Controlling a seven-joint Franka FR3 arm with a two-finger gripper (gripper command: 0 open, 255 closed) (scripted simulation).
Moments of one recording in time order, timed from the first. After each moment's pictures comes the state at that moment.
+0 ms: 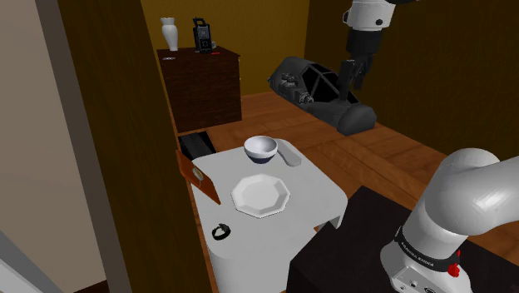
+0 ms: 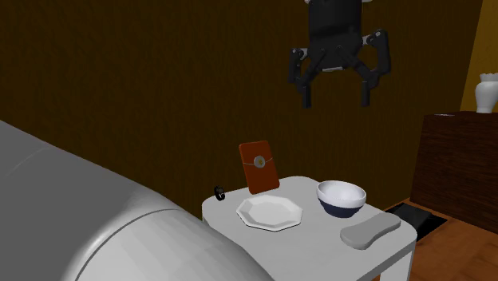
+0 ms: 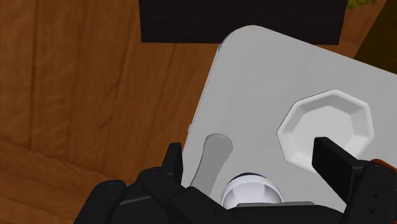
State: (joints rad) arm 0.00 -0.81 -0.01 -2.32 -0.07 1.55 -0.08
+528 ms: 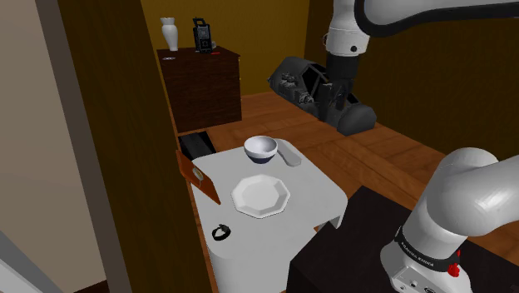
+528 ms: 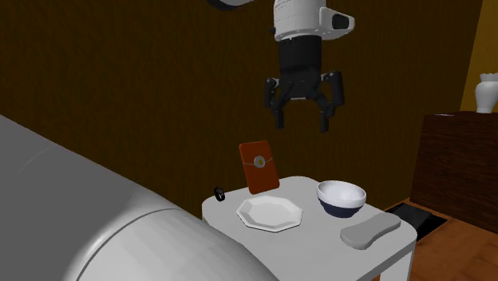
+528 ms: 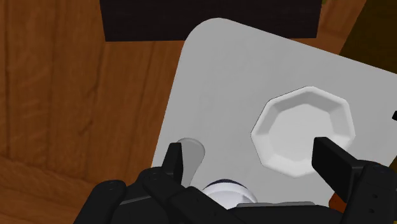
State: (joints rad) arm 0.03 -0.79 0.10 -2.42 0.02 1.67 0.06
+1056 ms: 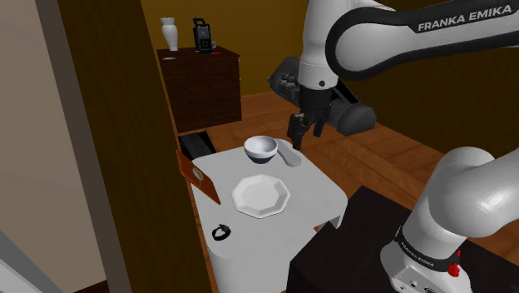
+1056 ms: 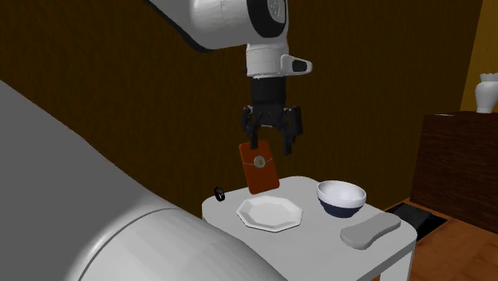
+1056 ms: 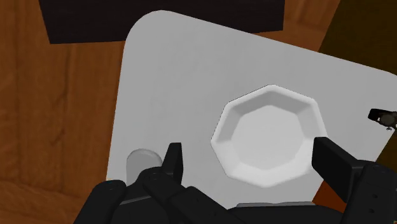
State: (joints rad) arm 0.08 -0.71 0.25 -2.51 0.13 1.85 0.24
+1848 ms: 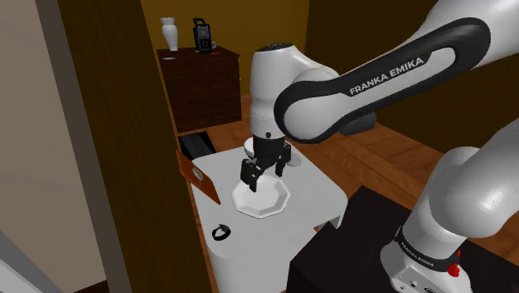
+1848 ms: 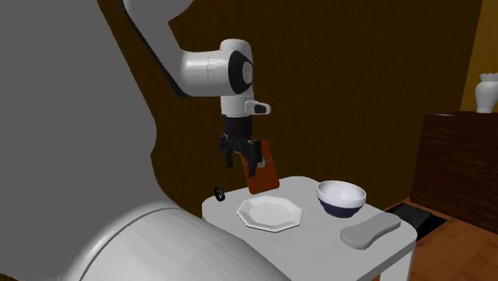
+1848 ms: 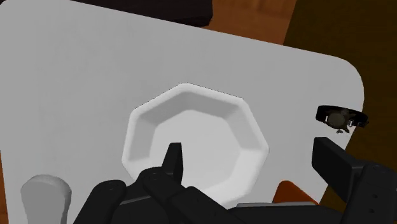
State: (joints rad) arm 0.10 -0.38 0.50 -2.47 0.19 2.16 0.52
